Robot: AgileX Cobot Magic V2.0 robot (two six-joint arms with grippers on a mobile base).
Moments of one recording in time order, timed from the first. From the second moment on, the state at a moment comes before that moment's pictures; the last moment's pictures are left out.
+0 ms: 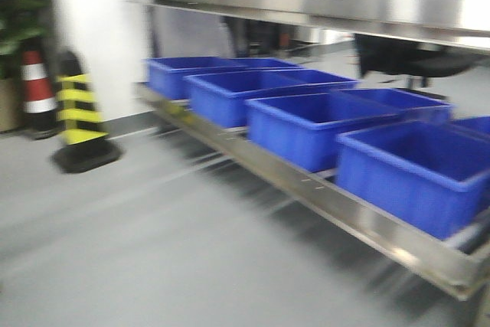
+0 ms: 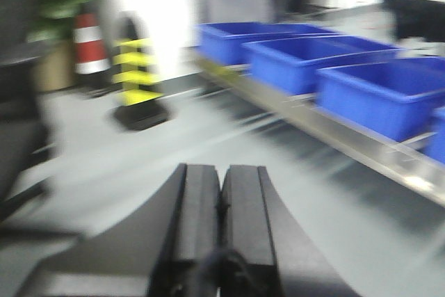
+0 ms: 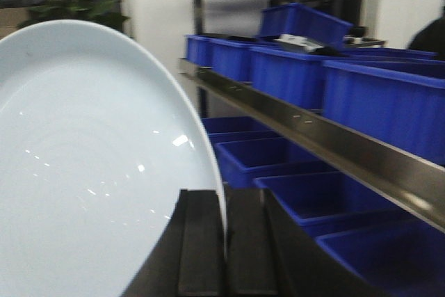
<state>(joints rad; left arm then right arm) 0.01 -0.02 0.03 -0.20 0.12 0.25 0.40 0.32 -0.75 -0.22 0.40 0.30</state>
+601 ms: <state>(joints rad) 0.01 -0.02 0.03 -0.20 0.12 0.25 0.40 0.32 -0.75 -0.22 0.40 0.30</state>
